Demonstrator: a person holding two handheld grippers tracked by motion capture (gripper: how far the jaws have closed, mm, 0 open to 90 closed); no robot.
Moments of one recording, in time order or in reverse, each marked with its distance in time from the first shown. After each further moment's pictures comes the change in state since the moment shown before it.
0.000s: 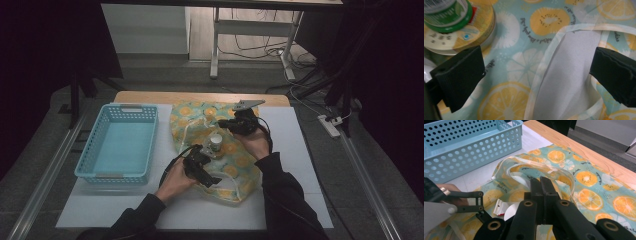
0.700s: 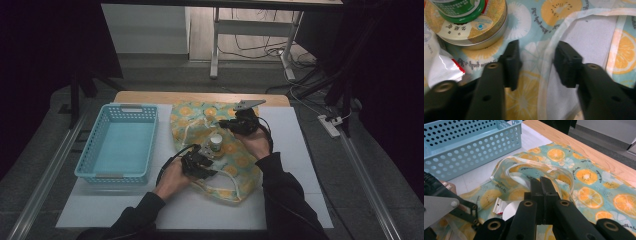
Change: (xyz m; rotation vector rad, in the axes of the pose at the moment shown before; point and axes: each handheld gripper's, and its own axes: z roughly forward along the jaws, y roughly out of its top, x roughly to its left) left arm 0.006 -0.005 -0.005 0.027 0.049 0.030; right arm -0.003 -0.002 0.000 0.007 0.006 0.014
